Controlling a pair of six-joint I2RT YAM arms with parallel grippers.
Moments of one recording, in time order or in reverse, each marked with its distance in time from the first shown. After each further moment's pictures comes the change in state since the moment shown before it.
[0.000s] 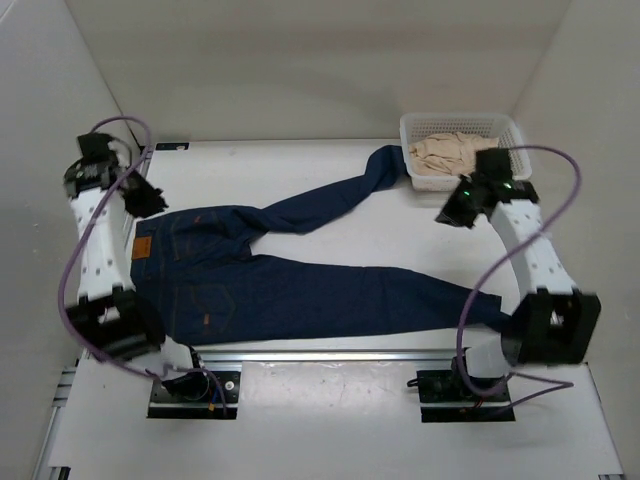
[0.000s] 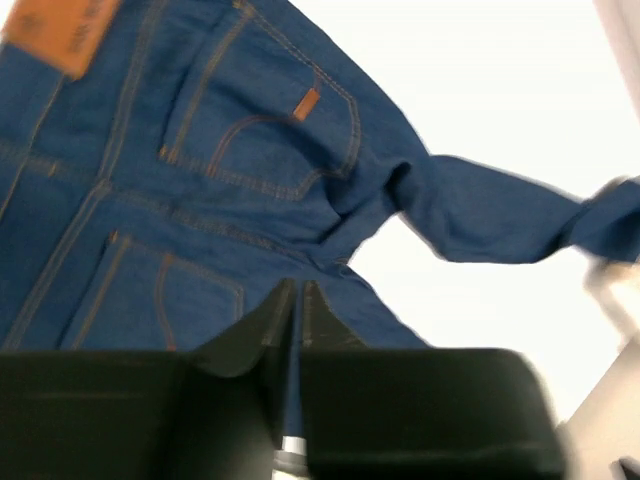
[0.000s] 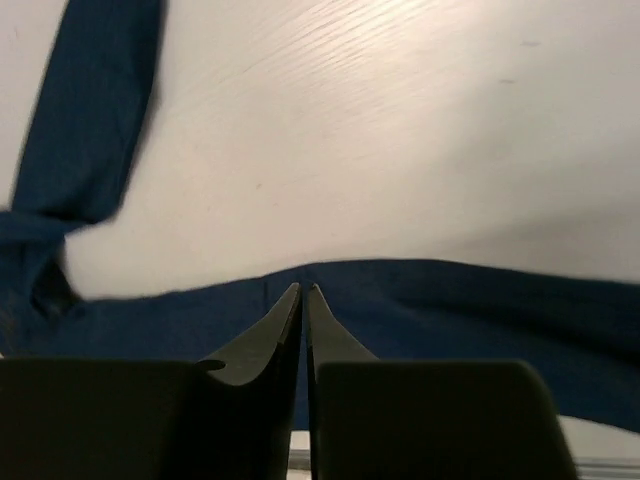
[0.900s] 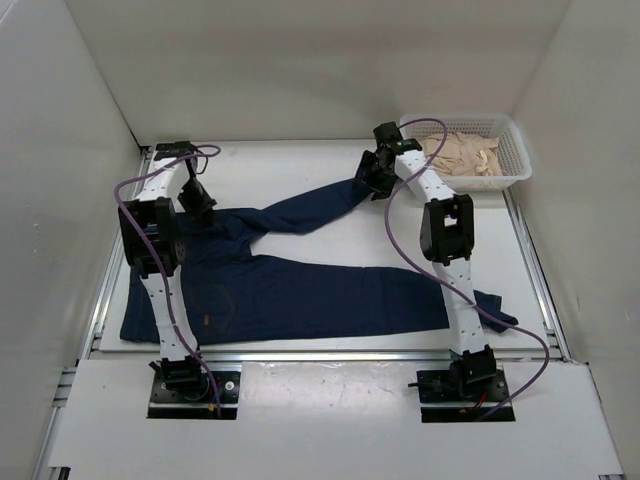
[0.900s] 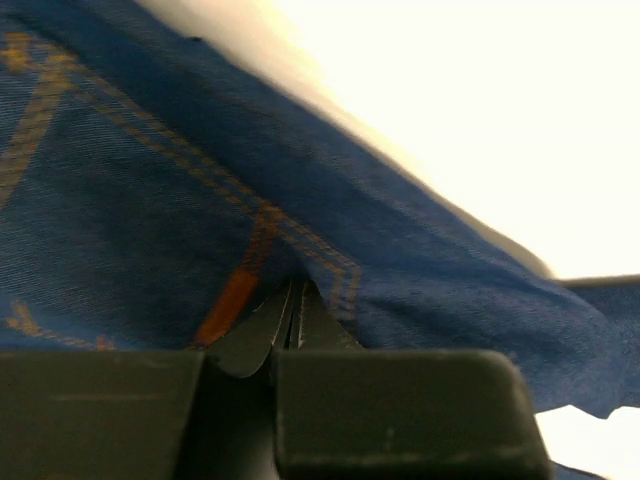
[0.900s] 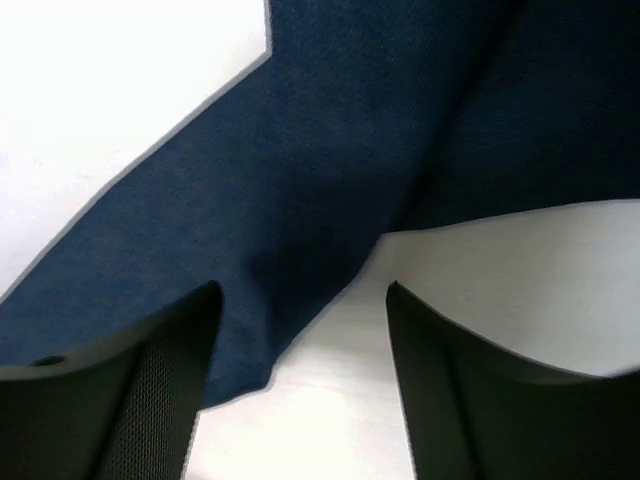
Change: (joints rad) left arm -0.277 0.818 0.300 0.002 -0.197 -0.026; right arm 0.322 1.184 1.094 -0.047 -0.002 0.017
